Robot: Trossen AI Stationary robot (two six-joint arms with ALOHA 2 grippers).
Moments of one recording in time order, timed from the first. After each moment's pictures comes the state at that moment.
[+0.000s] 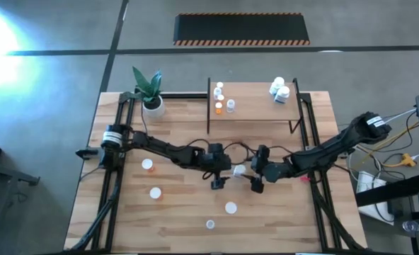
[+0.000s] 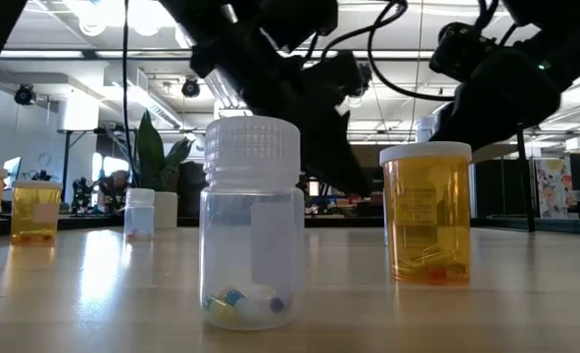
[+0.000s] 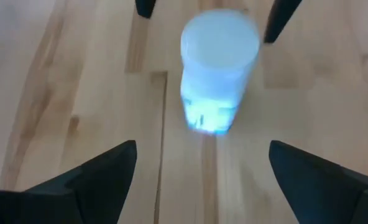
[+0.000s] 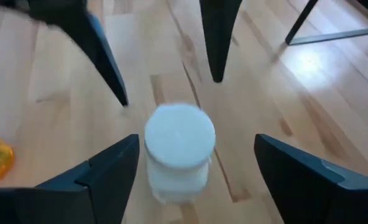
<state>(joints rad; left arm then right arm) -0.11 1.96 1.29 -0.10 -0.16 -0.05 0.35 1.35 0.52 0.11 0.47 0.34</state>
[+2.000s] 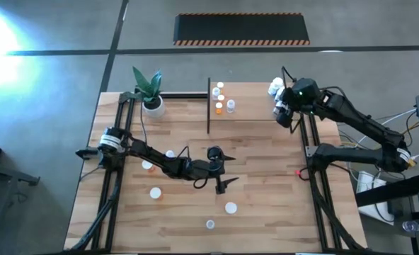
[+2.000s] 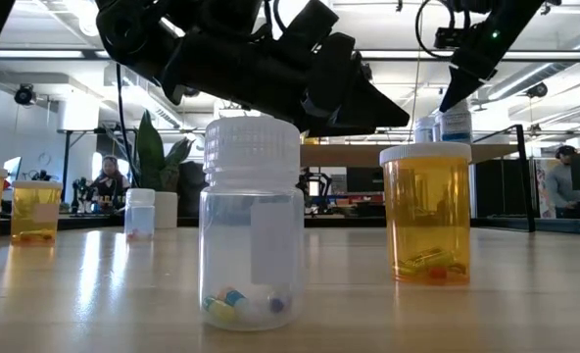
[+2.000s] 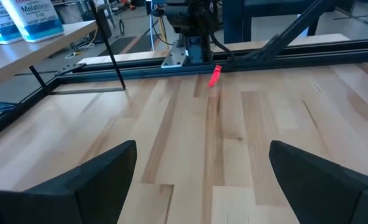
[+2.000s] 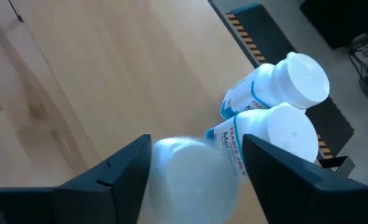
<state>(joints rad) -0.21 1.94 1.02 0.71 -0.37 0.03 -0.68 0.96 0.98 -0.81 0.15 -0.30</state>
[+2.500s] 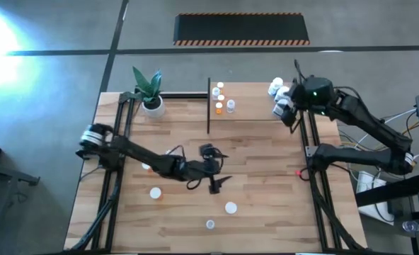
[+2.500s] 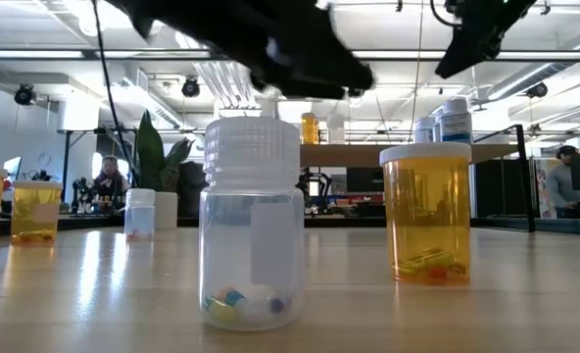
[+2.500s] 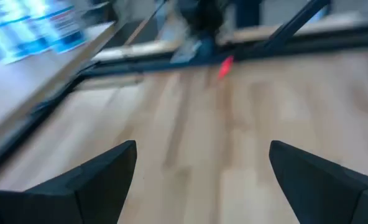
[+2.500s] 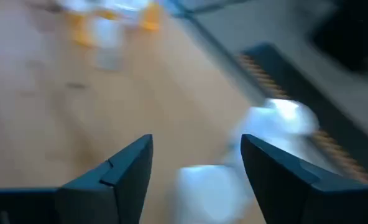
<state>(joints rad) -0.25 1.76 1.05 0.37 -0.48 0.02 -0.61 0.88 1.06 -0.81 0.09 -0.17</state>
